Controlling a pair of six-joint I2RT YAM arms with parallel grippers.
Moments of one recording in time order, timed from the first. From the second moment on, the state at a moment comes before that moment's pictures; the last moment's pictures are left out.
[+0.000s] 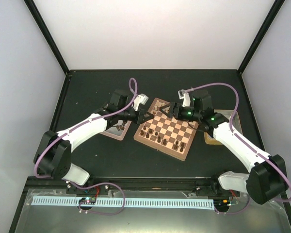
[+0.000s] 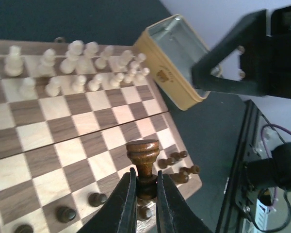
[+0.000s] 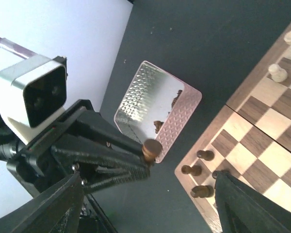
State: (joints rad) left arm -0.53 1.47 0.97 -0.14 0.66 -0.28; right arm 0.45 1.22 0.88 -0.19 -0.56 0.69
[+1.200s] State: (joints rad) left arm -0.56 1.47 0.99 -0.03 0.86 -0.24; right arm 0.45 1.30 0.80 0.11 -0.78 1.02
